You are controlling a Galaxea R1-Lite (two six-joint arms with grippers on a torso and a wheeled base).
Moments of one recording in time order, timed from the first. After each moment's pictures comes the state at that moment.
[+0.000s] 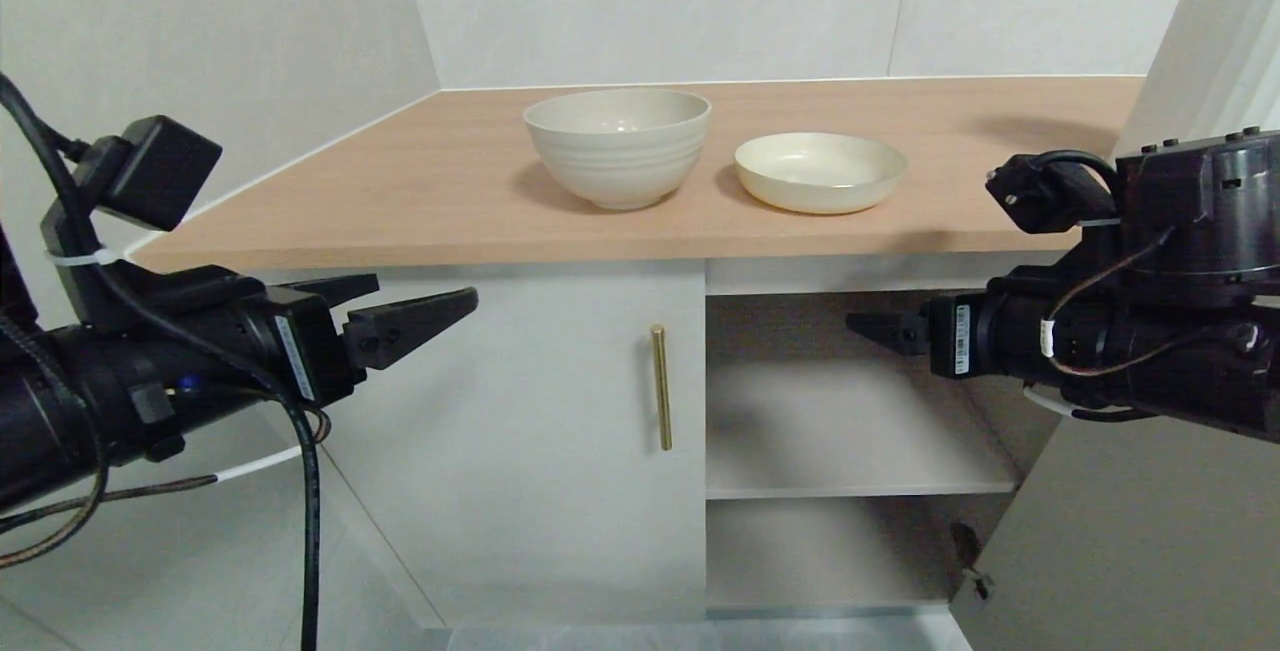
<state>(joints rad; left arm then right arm) -0.32 1.28 -0.74 -0.39 -0.17 -0.12 0.57 1.53 -0.96 -0.24 -0.15 0.17</state>
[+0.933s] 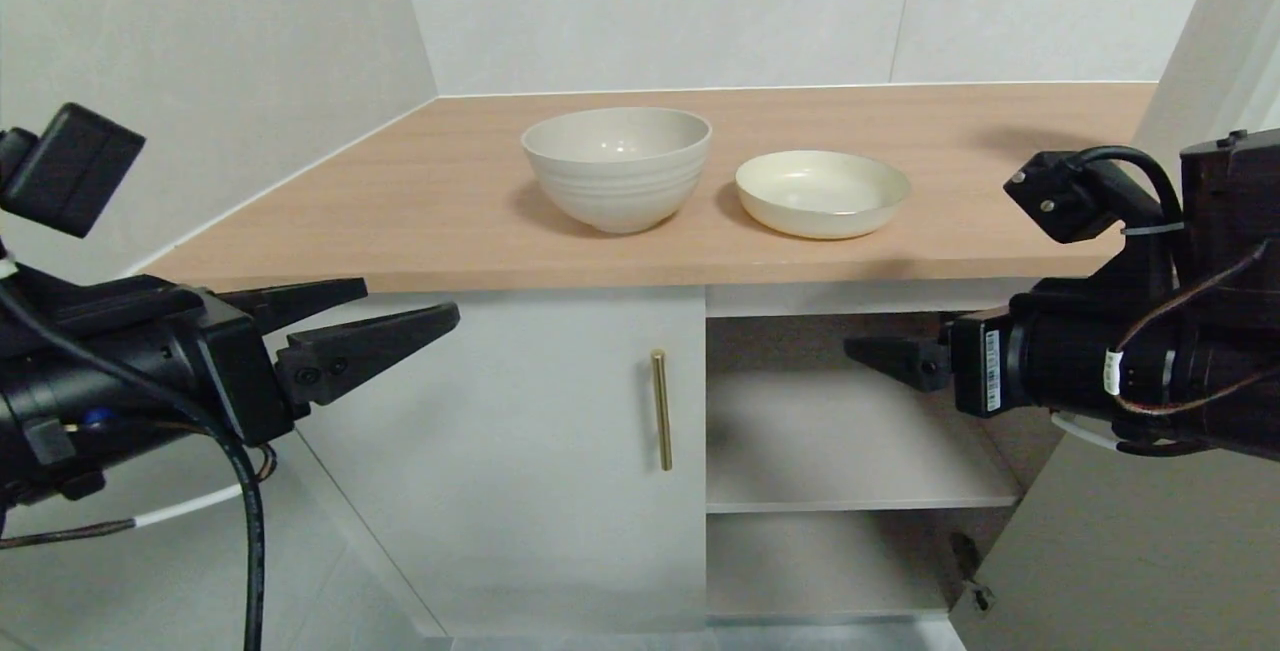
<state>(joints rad) -0.32 1.20 -0.74 -0.32 -0.27 -0.12 0.64 1.45 -0.94 -0.16 -0.12 0.16</state>
